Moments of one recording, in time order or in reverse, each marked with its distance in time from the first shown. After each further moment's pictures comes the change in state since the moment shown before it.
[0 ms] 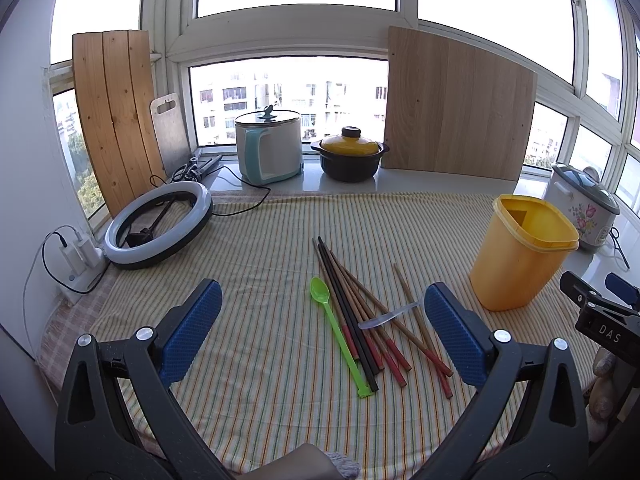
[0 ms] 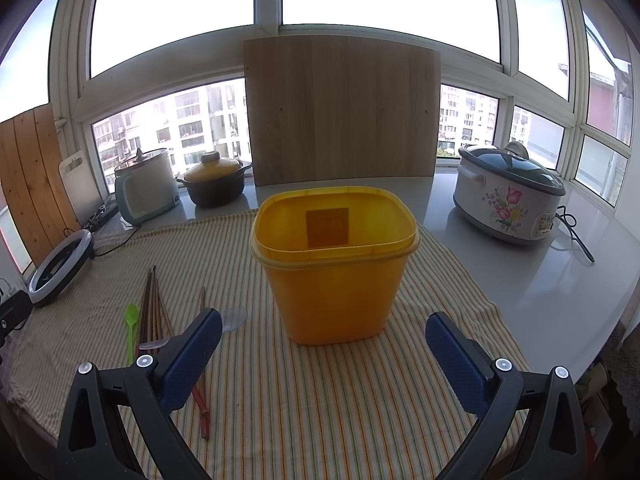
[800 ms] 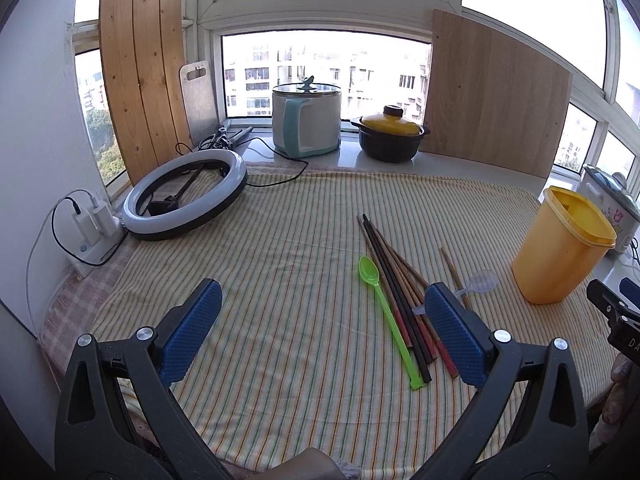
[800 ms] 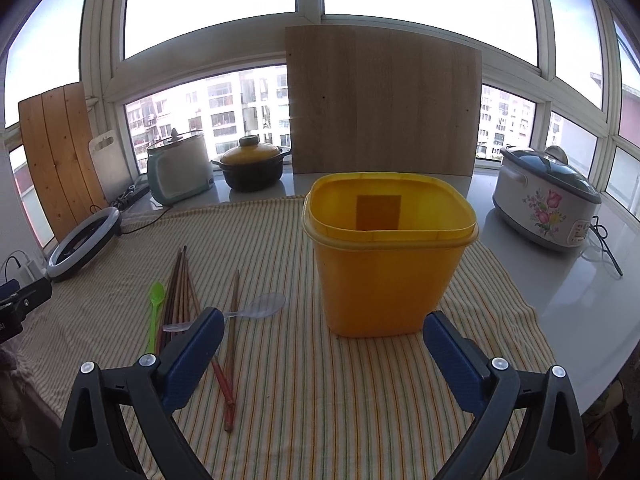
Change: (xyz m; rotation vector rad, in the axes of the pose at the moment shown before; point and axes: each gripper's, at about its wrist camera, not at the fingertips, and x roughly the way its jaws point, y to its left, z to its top) left arm 0.031 0.052 -0.020 -0.068 0.068 0.058; right arm 0.014 0.025 -0.011 -0.074 0.023 0.117
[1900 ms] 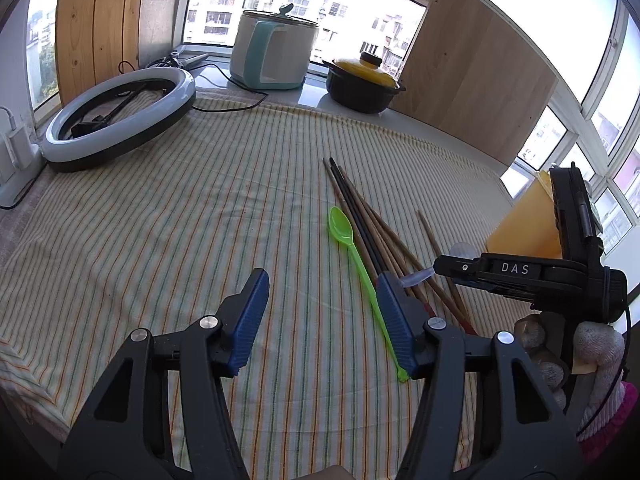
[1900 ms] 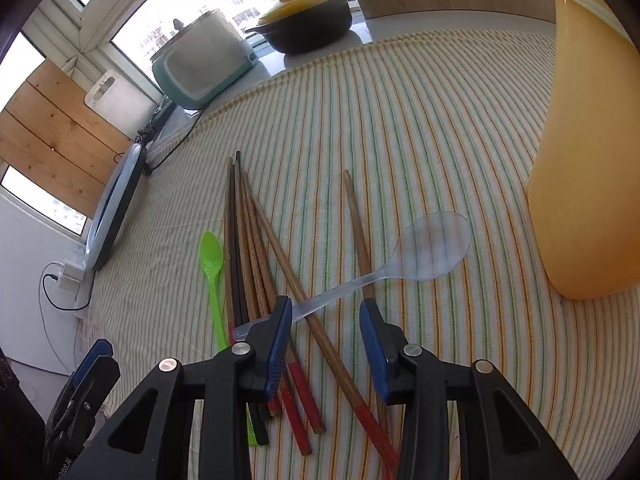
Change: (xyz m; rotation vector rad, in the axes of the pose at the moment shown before) left arm 0.074 0.019 -0.022 -0.116 0.192 -0.273; right arm 0.166 0.078 0.003 0.186 0.529 0.328
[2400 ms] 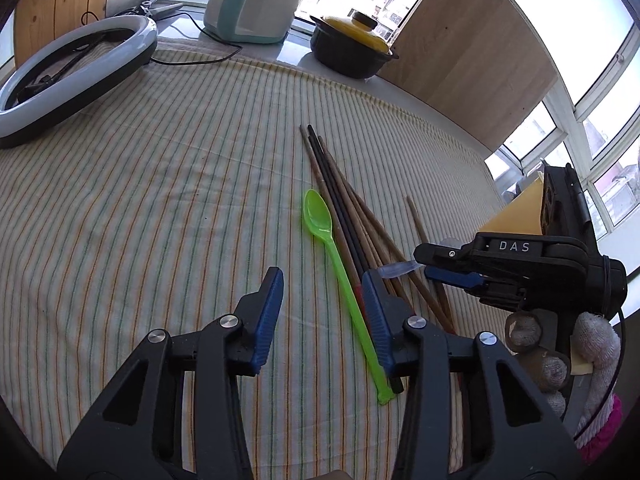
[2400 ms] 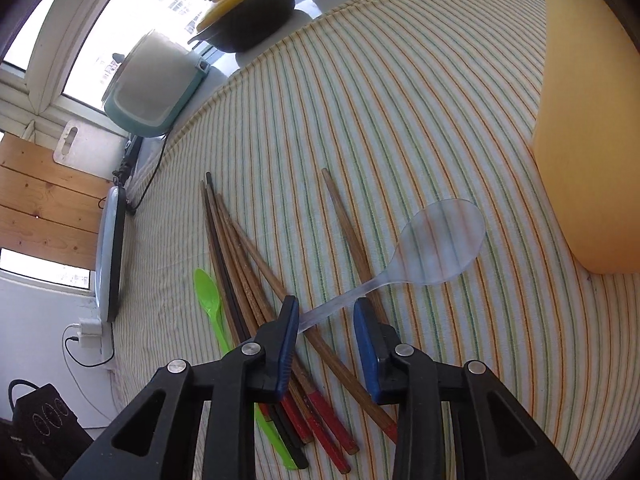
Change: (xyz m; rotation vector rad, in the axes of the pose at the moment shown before) left arm 0.046 0.001 0.016 -0.063 0.148 -0.115; right arm 0.019 -0.015 0.019 0.255 0.084 0.035
